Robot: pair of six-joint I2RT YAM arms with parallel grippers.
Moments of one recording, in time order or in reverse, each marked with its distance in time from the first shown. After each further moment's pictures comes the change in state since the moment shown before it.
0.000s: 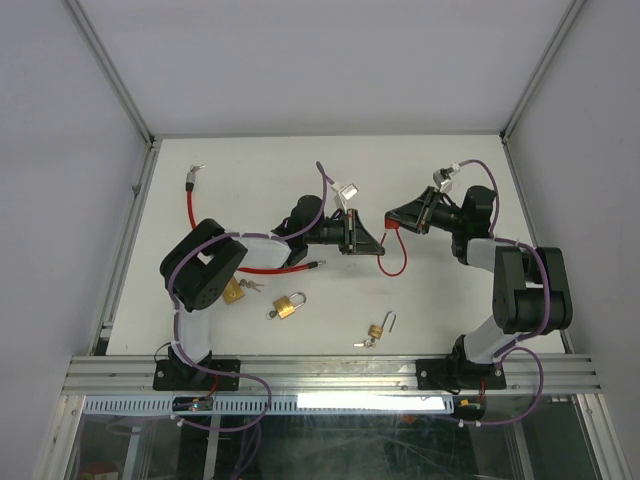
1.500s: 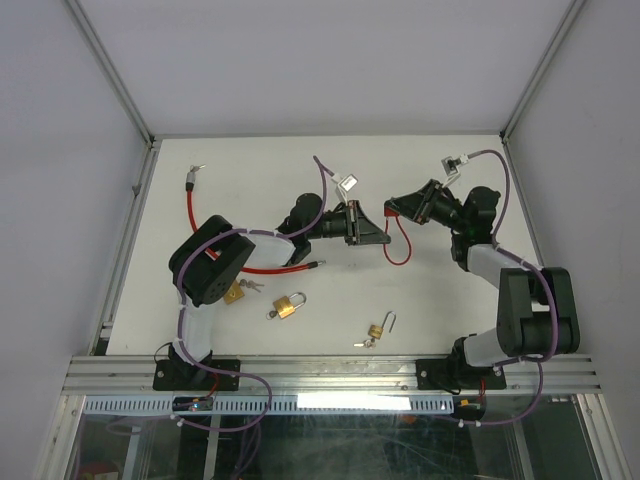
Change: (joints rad) left arm 0.017 0.064 0.047 0.172 -0.032 -0.069; right arm 0.043 -0.121 -0.029 0.077 0.154 -0.164
